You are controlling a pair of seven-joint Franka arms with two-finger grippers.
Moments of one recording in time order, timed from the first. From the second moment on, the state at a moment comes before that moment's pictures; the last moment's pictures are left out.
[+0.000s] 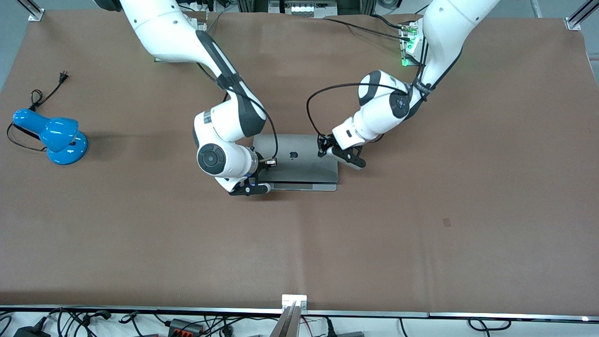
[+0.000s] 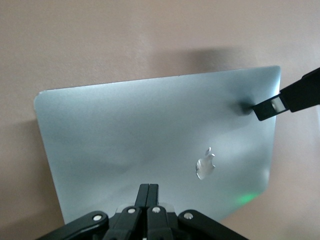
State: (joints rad) left arm -0.09 0.58 -0.60 -2.06 -0.49 2.89 0.08; right arm 0.58 0.74 -0.05 -1.49 0.41 2.08 0.27
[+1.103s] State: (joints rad) left arm -0.10 0.74 -0.60 -2.00 -0.49 3.03 0.18; right arm 0.59 0.81 -0.05 -1.48 0.38 2.16 0.27
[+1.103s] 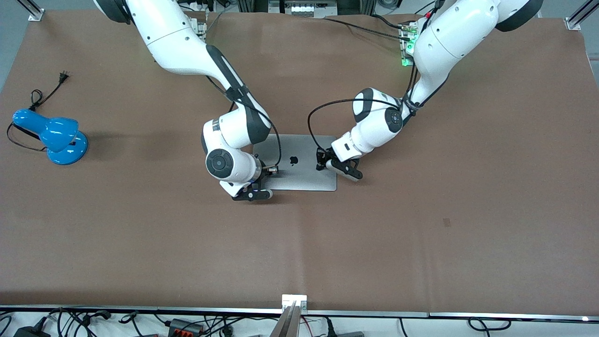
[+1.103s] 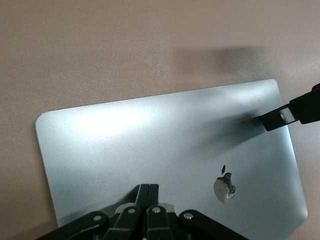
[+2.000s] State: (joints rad) left arm -0.02 0.47 -0.59 -2.00 -0.49 2.53 0.19; right arm 0.59 0.70 -0.14 -1.42 0.33 2.02 0.27
